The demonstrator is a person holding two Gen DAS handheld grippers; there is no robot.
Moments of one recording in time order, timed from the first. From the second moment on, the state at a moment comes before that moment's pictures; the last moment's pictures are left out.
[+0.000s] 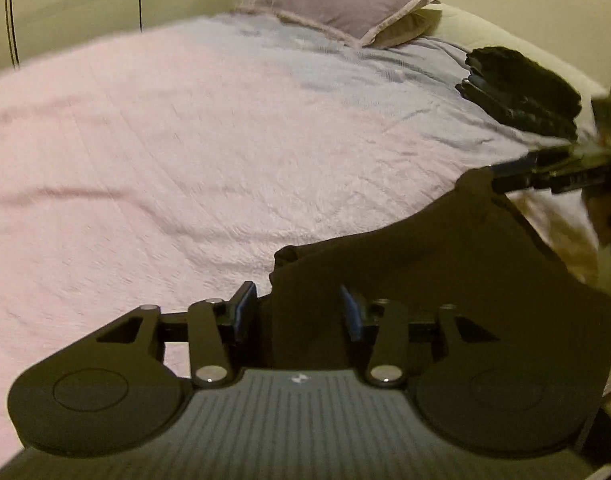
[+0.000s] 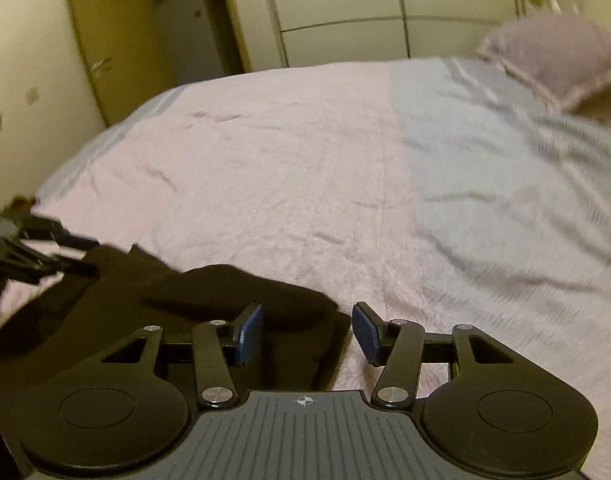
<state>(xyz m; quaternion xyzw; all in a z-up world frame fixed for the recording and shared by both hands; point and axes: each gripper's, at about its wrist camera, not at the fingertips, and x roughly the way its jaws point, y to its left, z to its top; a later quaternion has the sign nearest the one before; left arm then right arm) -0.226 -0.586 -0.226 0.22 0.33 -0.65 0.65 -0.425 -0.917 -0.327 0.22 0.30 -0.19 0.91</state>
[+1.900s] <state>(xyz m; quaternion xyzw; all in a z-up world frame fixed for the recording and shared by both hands) -0.318 -0.482 -0.229 0.32 0.27 -0.63 0.66 -0.479 -0.714 -0.296 0.12 0.33 -0.17 0.92</state>
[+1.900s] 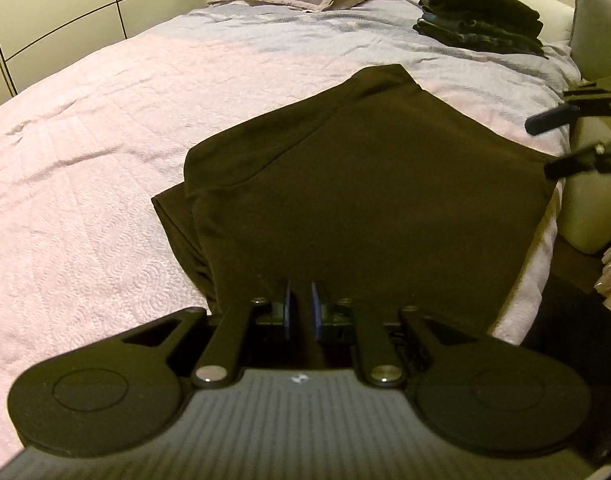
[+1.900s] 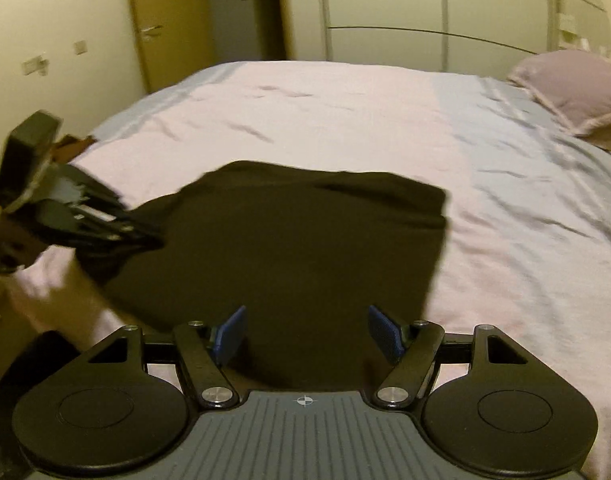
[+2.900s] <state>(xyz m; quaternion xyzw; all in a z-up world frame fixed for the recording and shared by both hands) -0.373 -0.518 -0.238 0.59 0.13 -0.56 0.57 -0.463 -0.706 -0.315 0.09 0.42 -0.16 0.89</state>
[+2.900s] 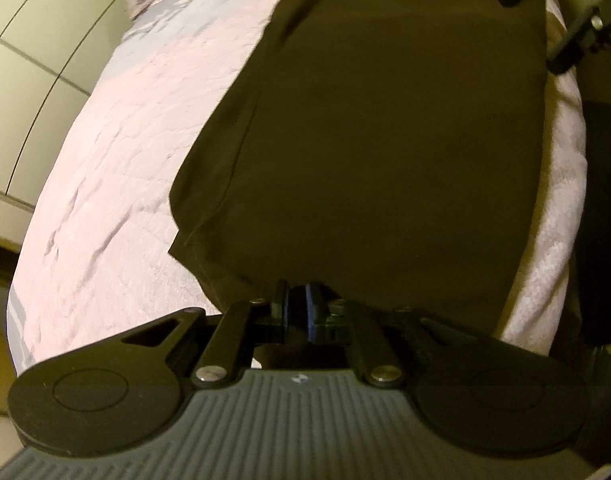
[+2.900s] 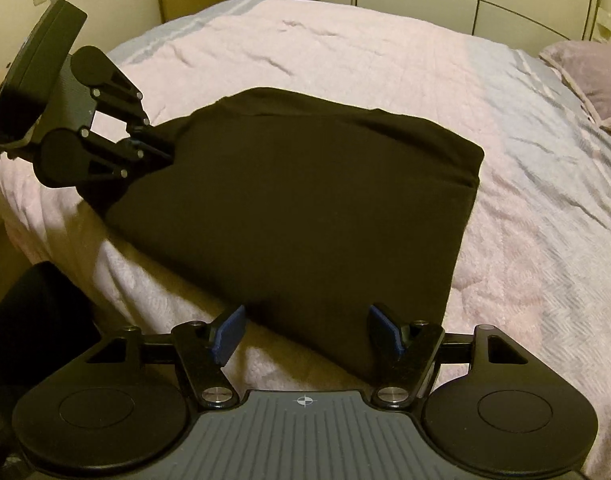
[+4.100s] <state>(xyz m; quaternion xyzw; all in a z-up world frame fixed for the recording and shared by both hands) -0.335 -0.586 -0.212 0.66 0.26 -0.56 0.42 -0.419 -0.722 -0.248 0.13 0.54 -0.14 0.82</state>
